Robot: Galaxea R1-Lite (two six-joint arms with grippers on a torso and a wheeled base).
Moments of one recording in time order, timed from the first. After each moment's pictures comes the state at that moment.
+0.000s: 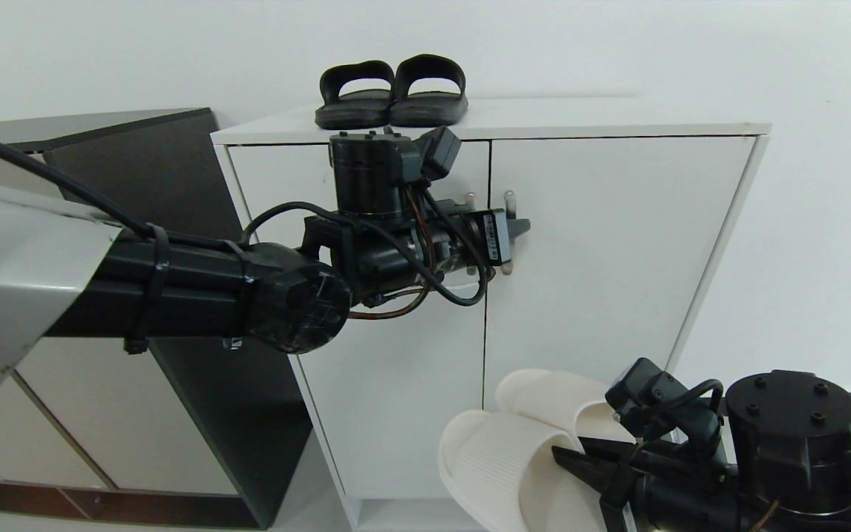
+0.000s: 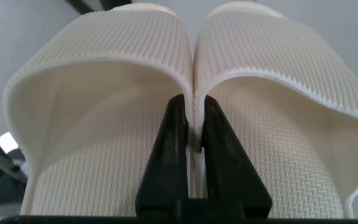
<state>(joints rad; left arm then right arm) -0.67 1.97 -1.41 -0.52 -0.21 -0.27 0.84 1.58 -0.42 -0.76 -0.05 0.00</state>
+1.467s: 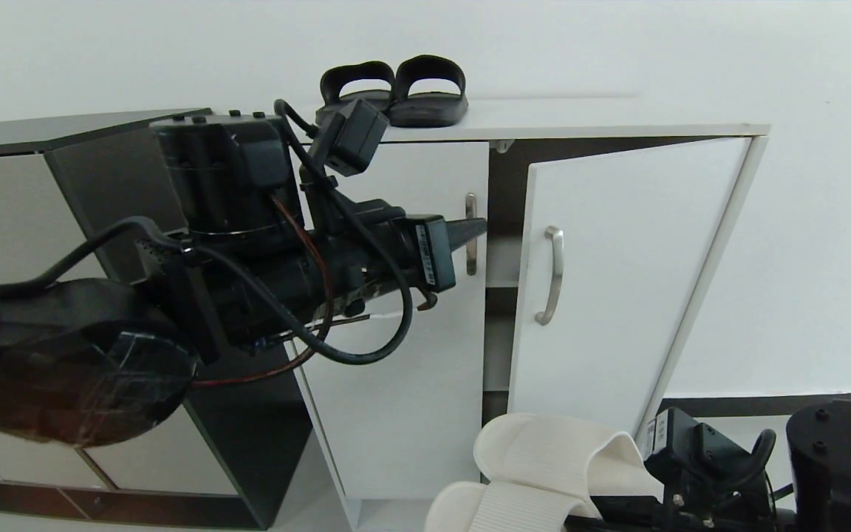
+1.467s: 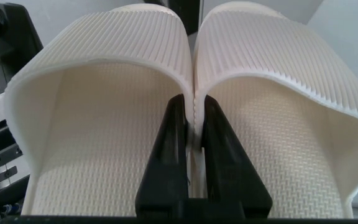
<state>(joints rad) -0.67 1.67 -1.06 -0.64 -0.23 -0.23 0.85 1.49 -0.32 -0.76 0.19 -0.08</state>
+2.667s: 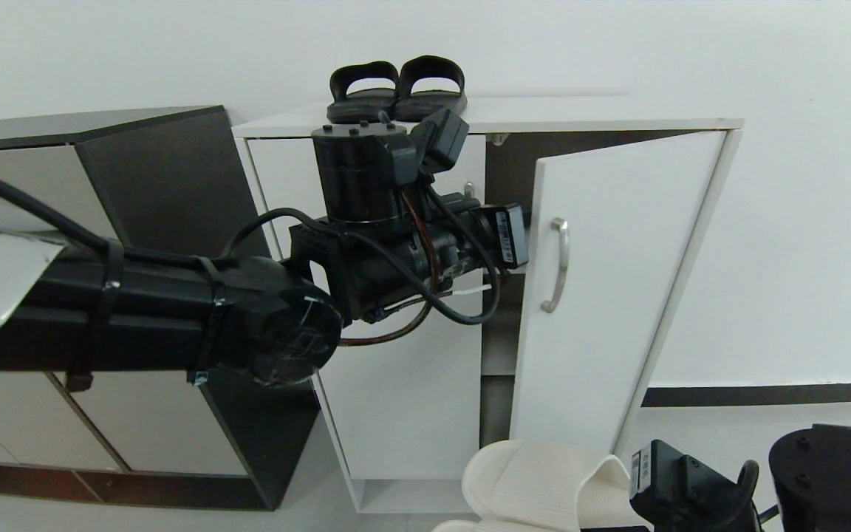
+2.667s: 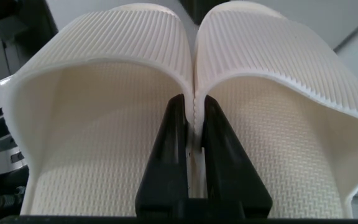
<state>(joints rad) -0.73 1.90 -1.31 -0.64 -0.17 -0.26 0.90 1.51 -0.30 -0.76 0.19 -0.07</state>
